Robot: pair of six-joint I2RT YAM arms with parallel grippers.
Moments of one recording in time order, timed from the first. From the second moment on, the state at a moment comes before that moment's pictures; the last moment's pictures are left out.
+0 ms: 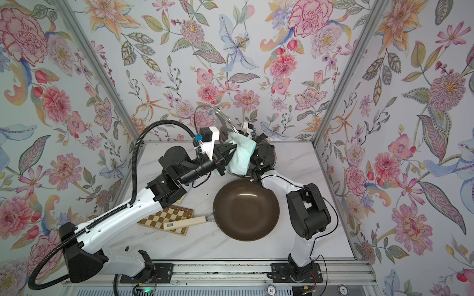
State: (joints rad) left arm -0.89 1.40 1.34 0.22 0.22 -0.14; right arm 0.49 1.81 1.29 1.13 -0.55 1.83
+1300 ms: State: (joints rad) left arm -0.68 1.28 1.35 0.23 0.01 -0.24; right arm 0.46 1.46 1.12 0.73 -0.59 1.40
